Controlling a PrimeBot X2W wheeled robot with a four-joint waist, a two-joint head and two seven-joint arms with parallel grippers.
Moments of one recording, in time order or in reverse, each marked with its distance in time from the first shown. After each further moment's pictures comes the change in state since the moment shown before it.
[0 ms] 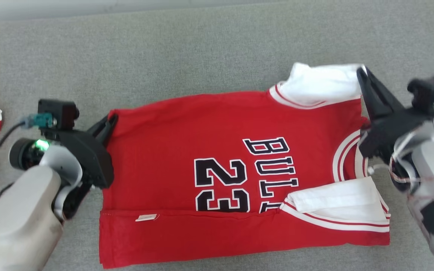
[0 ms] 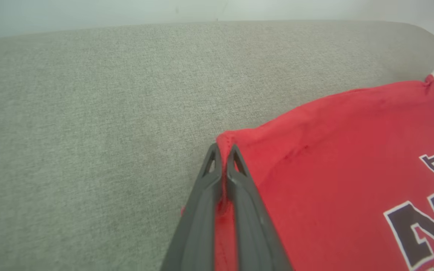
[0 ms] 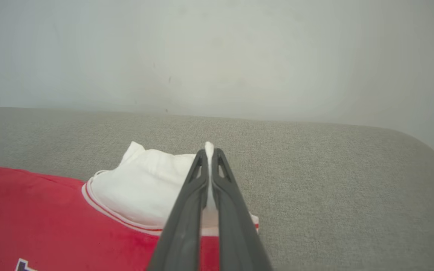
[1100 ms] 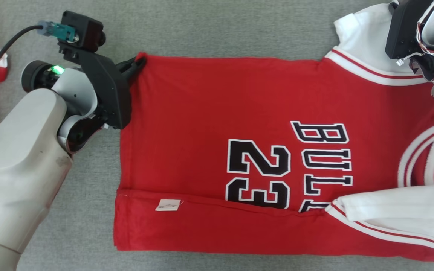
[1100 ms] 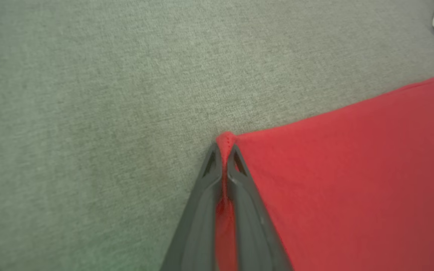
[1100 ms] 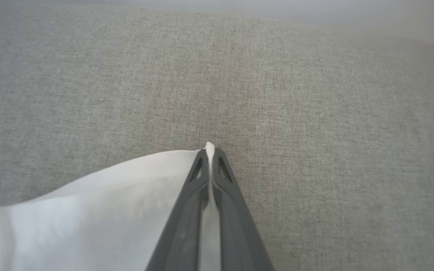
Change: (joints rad) left arm -0.269 -0.080 -0.016 0.046 -0.004 -0.086 0.258; right arm -0.563 0.106 -0.129 0.547 -0.221 0.000 0.507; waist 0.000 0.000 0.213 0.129
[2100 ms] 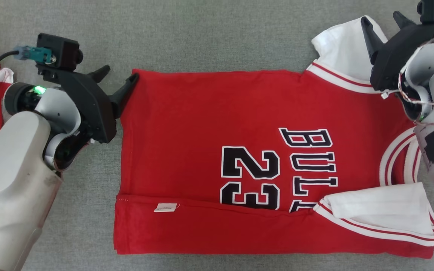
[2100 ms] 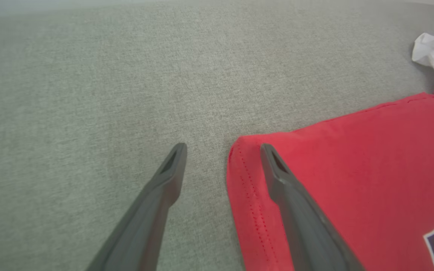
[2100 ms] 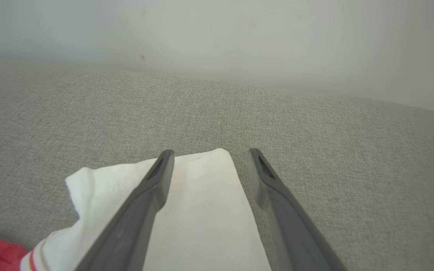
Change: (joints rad) left arm 0.148 0.019 0.185 -0.102 0.104 0.002 0.013; right arm 0.279 0.000 -0.090 -0.345 -0.052 0.000 -0.159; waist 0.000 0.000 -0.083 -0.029
